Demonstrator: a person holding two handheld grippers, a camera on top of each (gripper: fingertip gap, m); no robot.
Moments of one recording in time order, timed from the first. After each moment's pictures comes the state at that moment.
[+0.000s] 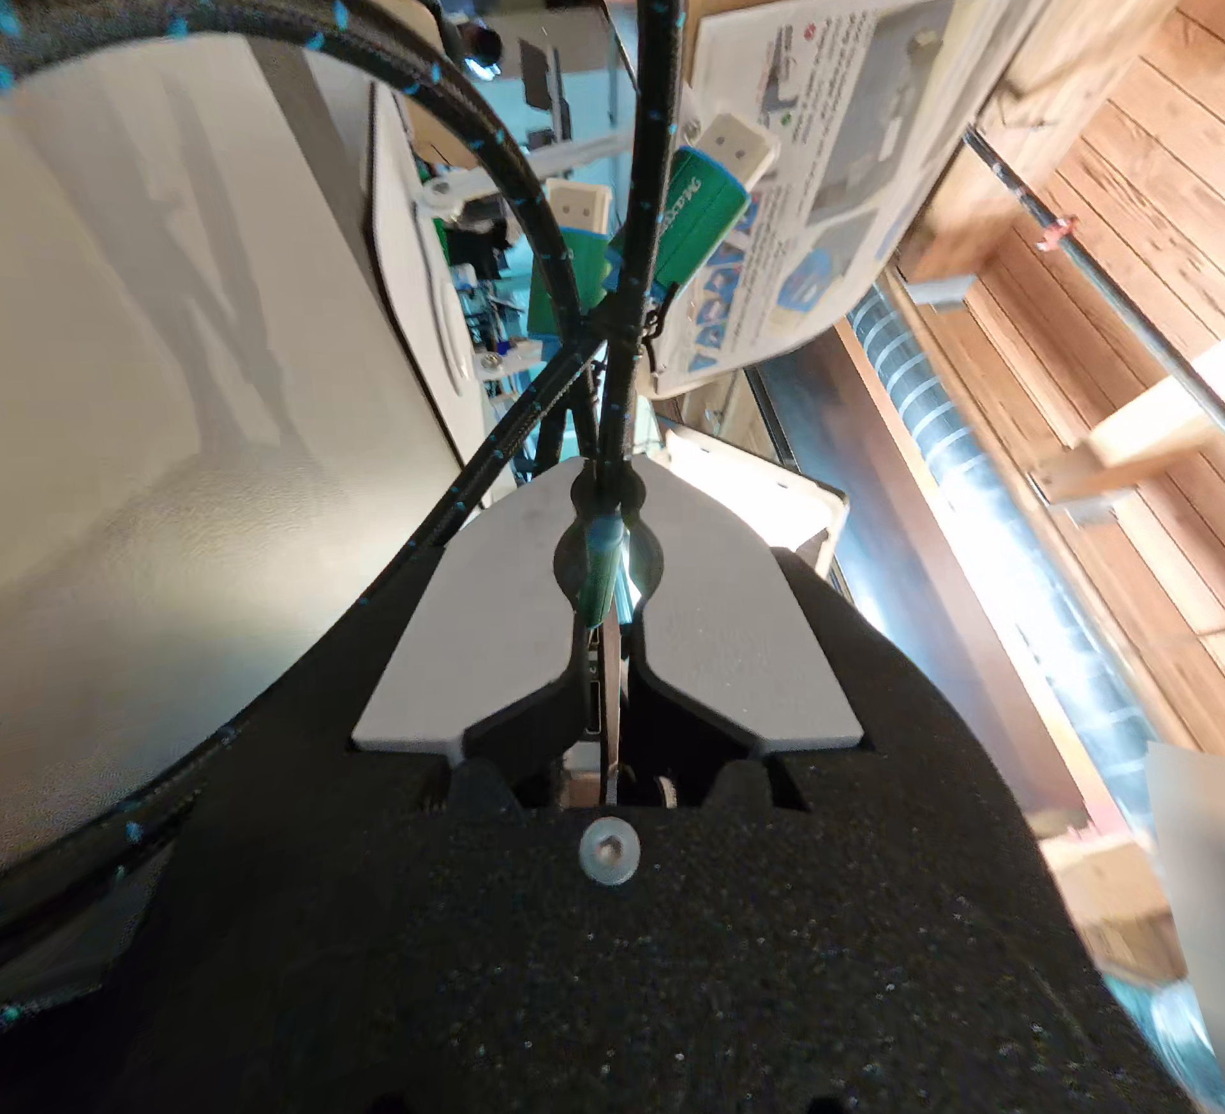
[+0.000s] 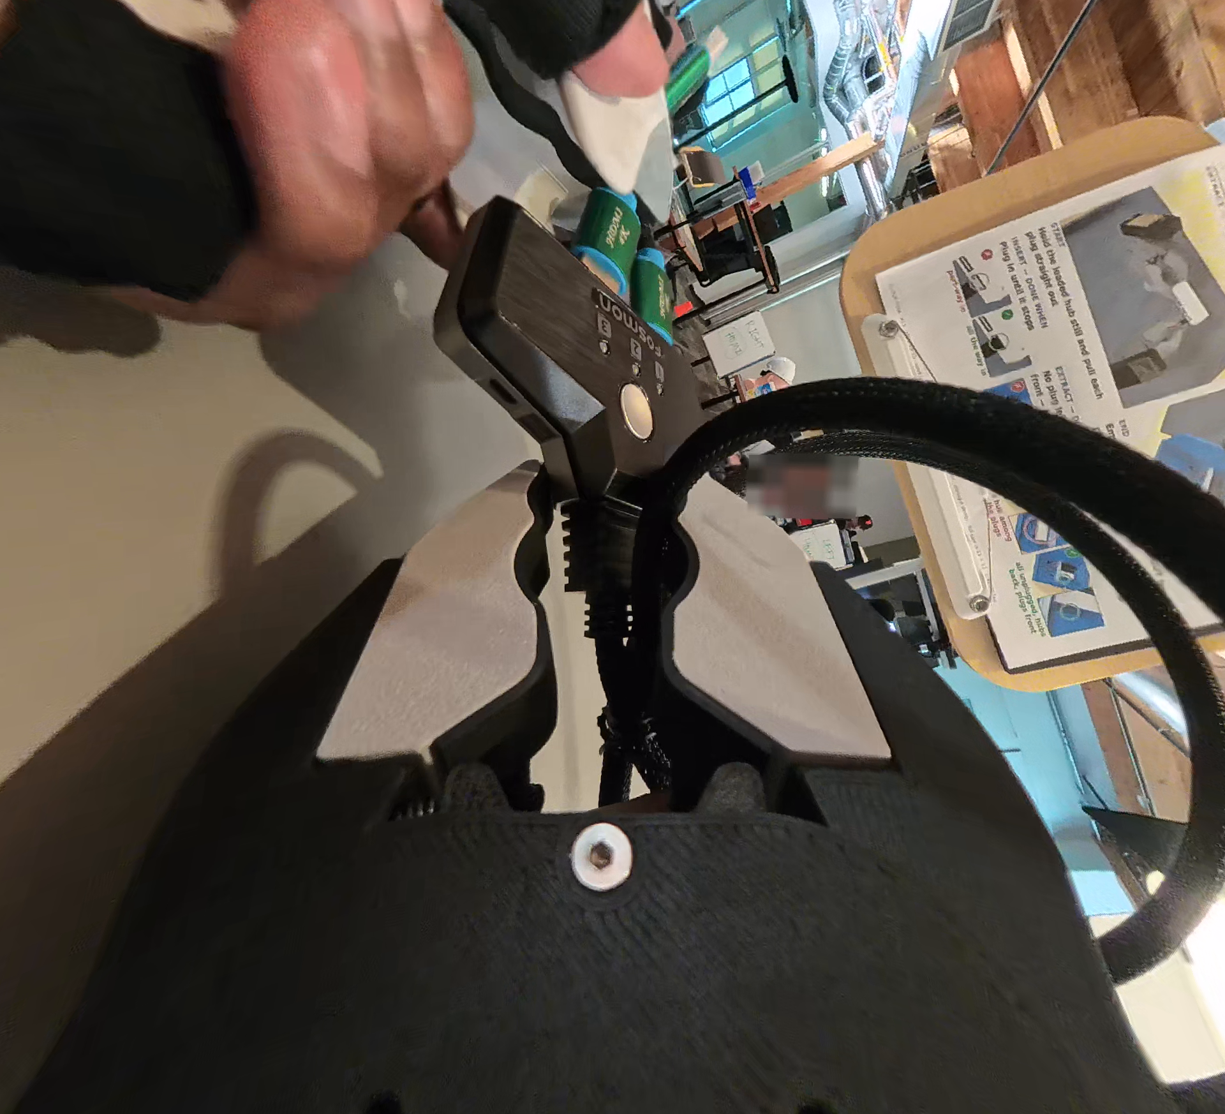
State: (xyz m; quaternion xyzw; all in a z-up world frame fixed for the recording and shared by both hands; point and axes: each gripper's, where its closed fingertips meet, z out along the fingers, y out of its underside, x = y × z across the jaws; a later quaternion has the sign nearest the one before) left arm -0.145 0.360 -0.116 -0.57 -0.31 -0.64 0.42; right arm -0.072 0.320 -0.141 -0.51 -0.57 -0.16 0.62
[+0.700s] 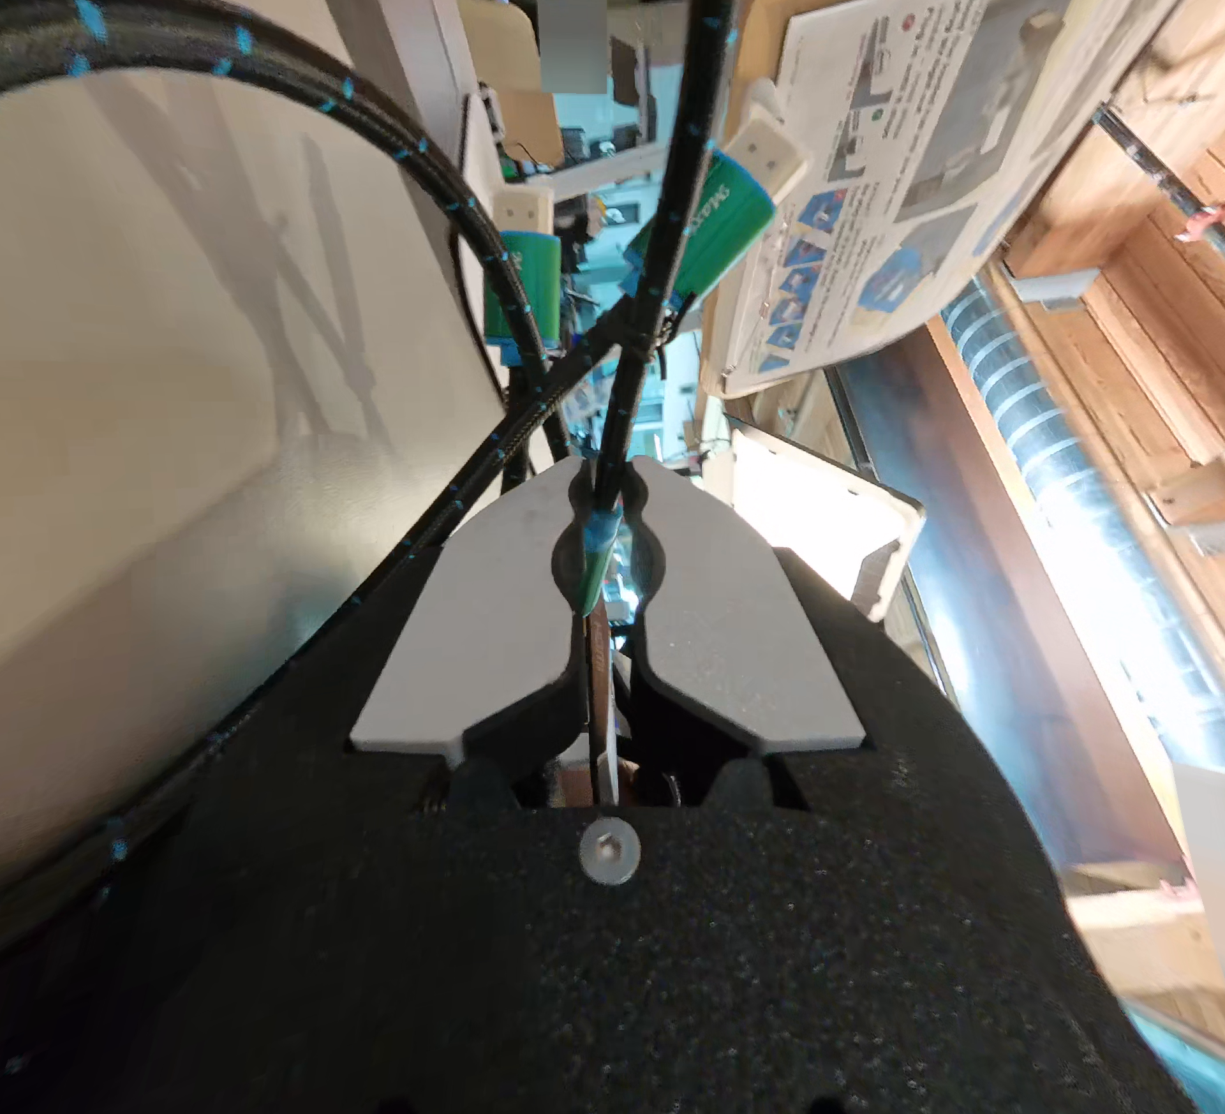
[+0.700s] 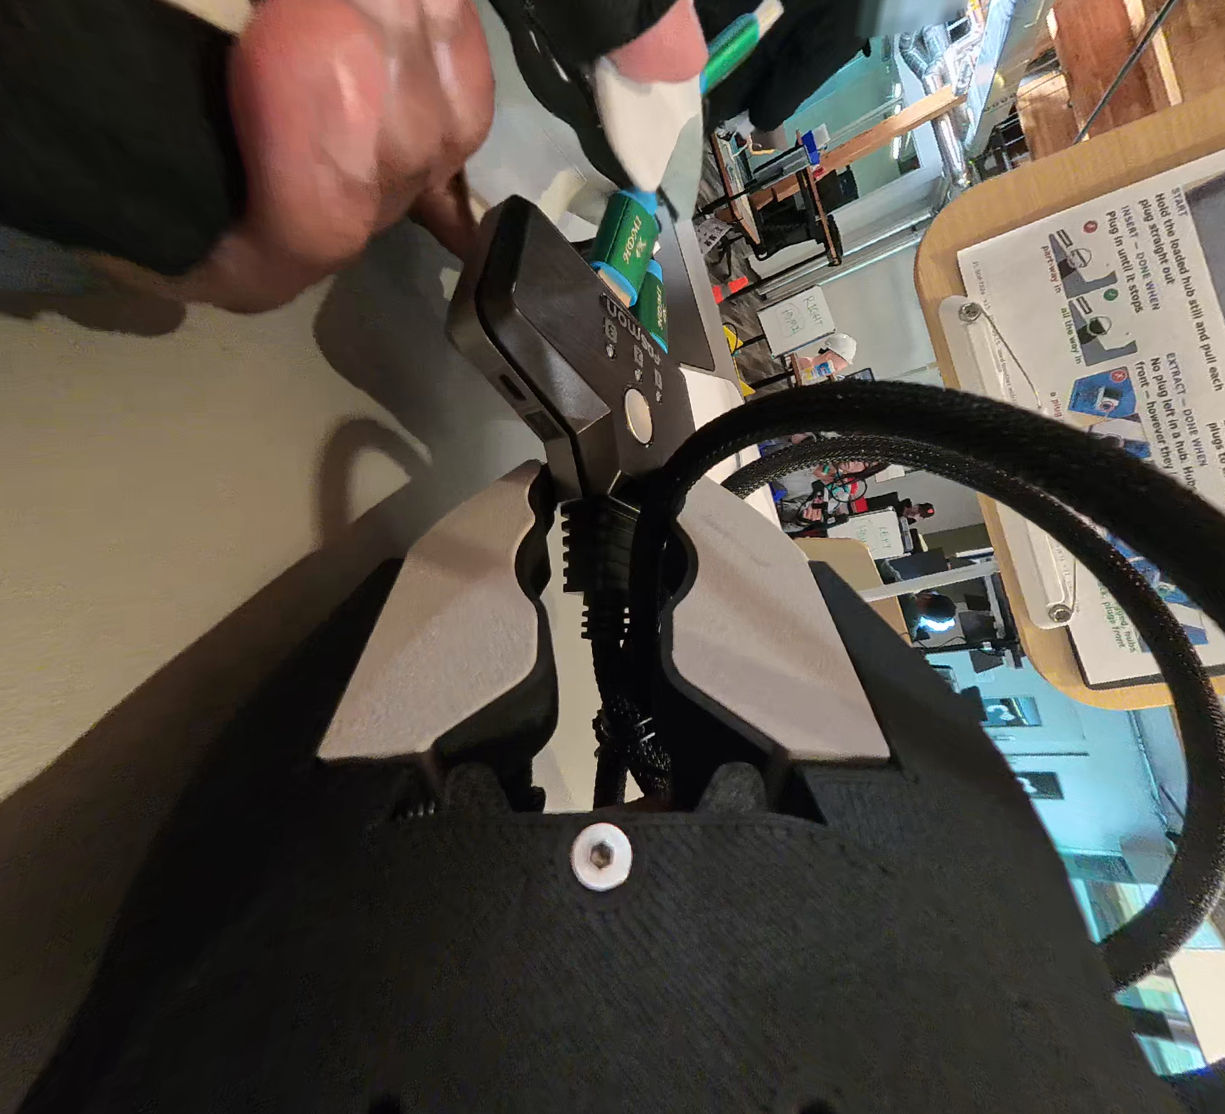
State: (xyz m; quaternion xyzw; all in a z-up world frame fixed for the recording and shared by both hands) left arm -0.150 0.361 -0.131 -0.61 -0.32 -0.60 0.40; right arm -0.080 0.318 -0.156 -0.54 -0.59 -0.14 0.59
